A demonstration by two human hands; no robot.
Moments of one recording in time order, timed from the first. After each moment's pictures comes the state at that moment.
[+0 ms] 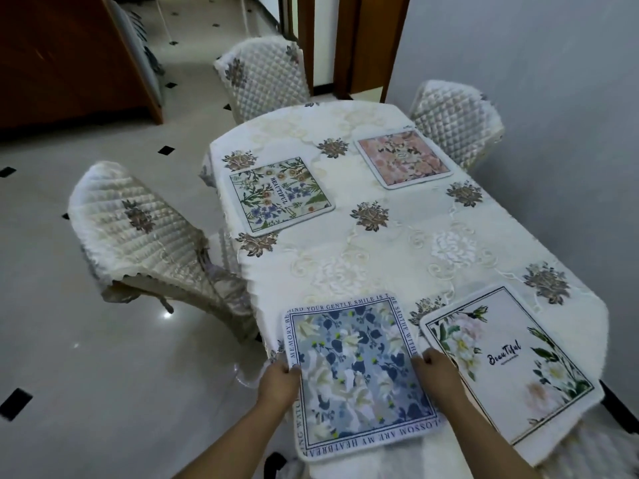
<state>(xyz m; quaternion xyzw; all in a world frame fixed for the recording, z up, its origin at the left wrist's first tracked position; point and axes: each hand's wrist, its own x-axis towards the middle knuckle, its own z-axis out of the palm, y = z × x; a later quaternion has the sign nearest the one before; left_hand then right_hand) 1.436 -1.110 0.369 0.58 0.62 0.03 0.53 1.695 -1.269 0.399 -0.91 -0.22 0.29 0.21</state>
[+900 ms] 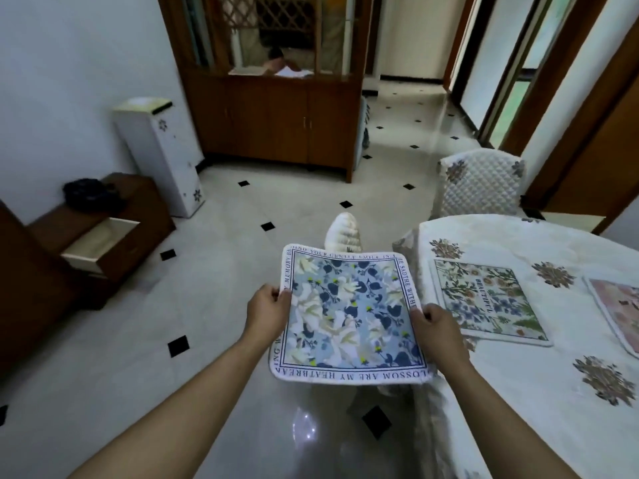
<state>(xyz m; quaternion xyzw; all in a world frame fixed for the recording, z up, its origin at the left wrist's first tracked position) 1.108 -0.864 0.546 0.48 0.72 0.38 0.33 1.403 -0.900 0.550 -0.75 -0.51 0.28 0.31</state>
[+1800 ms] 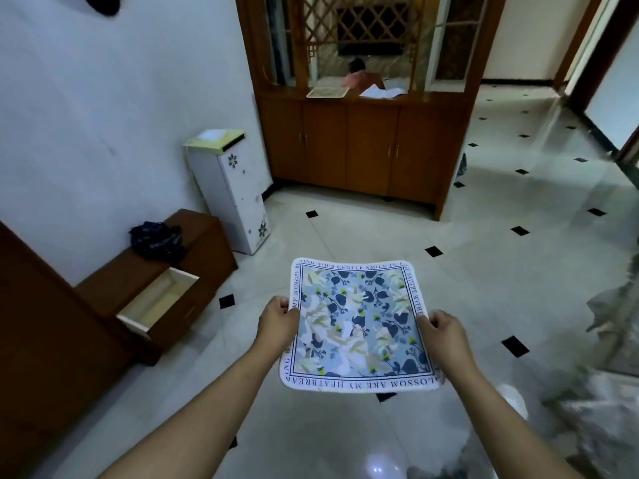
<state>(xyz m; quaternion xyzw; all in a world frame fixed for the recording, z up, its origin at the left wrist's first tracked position) 0.861 -0.372 0.553 0.35 0.76 0.41 0.36 1.153 -0.344 0.548 -0.70 -0.55 0.35 0.30</state>
